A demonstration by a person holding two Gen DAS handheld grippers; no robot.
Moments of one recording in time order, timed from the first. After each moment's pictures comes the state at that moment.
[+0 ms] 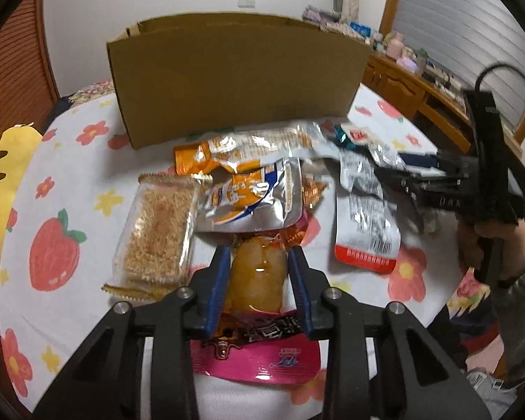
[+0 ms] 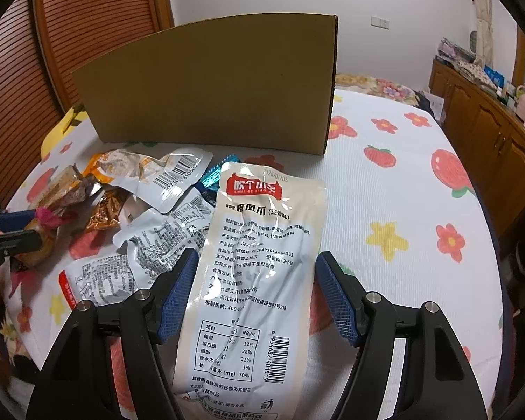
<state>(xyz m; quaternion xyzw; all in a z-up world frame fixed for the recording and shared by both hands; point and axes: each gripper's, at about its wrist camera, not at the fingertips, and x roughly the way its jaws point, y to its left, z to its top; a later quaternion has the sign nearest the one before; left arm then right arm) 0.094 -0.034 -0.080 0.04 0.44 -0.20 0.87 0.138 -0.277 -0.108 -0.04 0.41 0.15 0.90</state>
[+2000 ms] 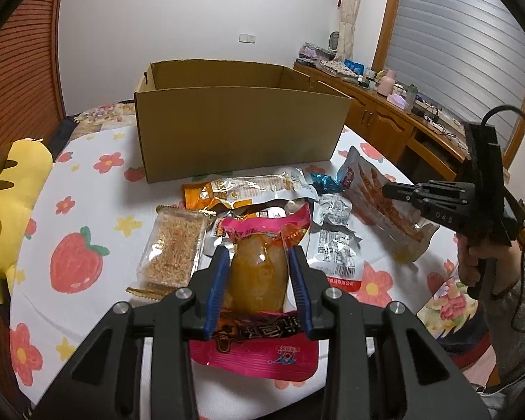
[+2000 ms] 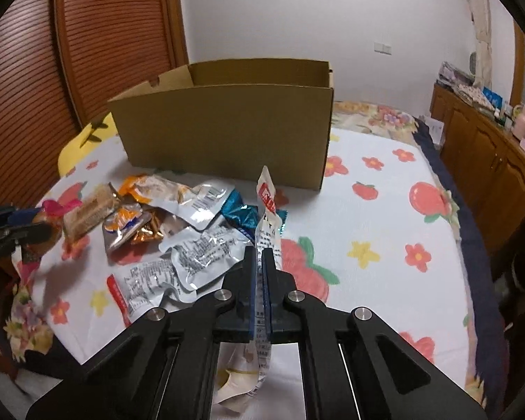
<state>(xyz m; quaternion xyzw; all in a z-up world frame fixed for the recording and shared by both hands) 0.063 -0.016 -0.040 0.00 0.37 -0.21 0.90 0.100 -0.276 -0.061 -0.06 0.37 0.16 0.91</state>
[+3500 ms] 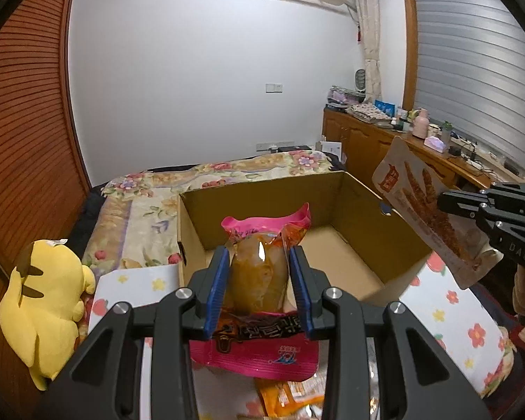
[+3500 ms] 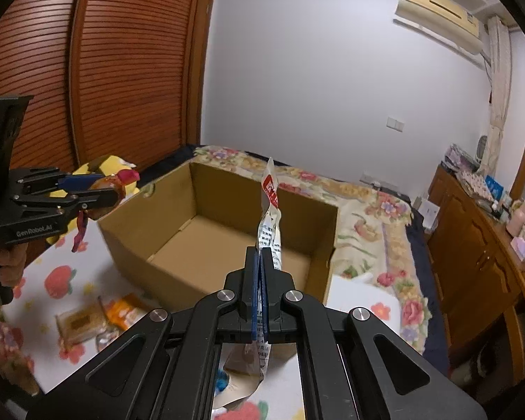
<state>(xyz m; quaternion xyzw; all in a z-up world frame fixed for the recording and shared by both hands) 0.241 -0.013 0.060 0.03 0.28 -0.15 0.95 0.202 -0.228 0.073 -0.14 0.26 0.17 0.94</state>
